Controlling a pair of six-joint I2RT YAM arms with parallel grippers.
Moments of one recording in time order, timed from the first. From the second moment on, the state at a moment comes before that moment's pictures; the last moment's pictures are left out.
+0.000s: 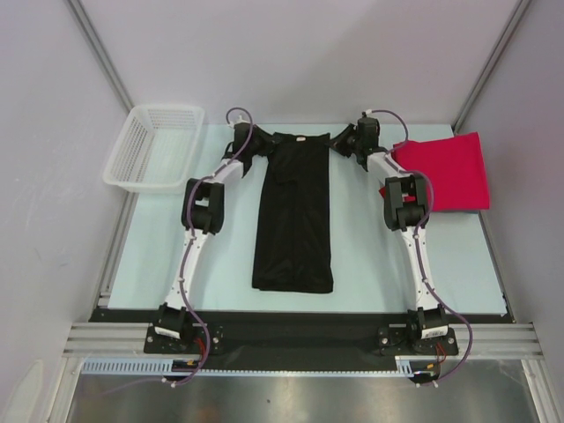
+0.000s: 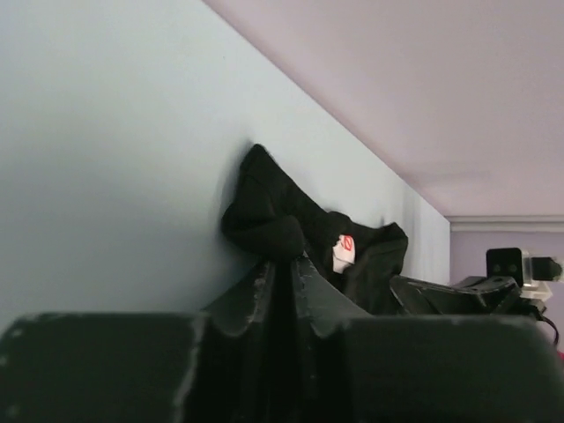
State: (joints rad) left arm -0.23 2.83 2.33 0.16 0.25 -1.02; right arm 0.16 2.75 2.27 0.05 -0.33 0.84
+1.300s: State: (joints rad) left arm -0.31 1.38 0.57 0.08 0.17 -0.75; right arm 0.49 1.51 0.65 0.02 -0.16 0.80
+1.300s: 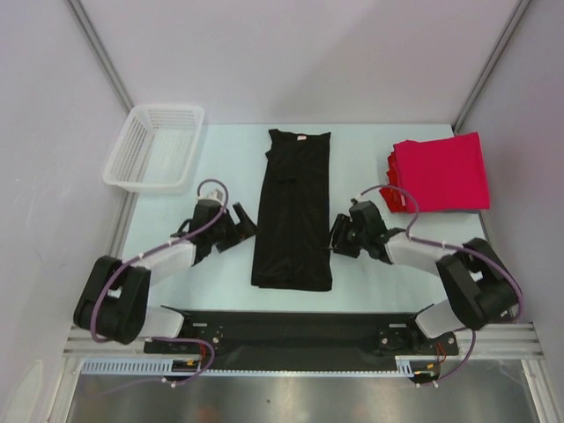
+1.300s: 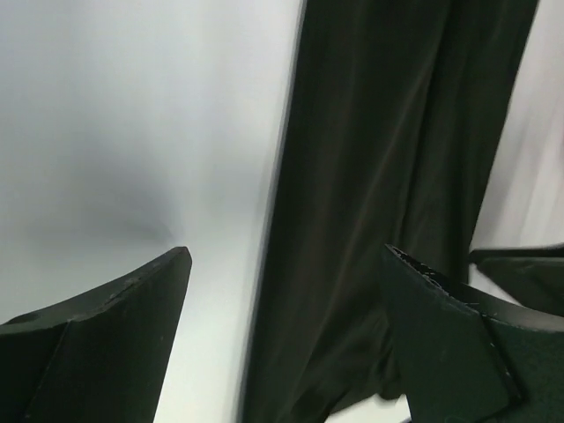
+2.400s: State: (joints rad) left arm -0.41 0.96 0.18 0.08 0.30 -0.75; right arm 1.13 1.15 0.47 -0.24 0.29 1.15
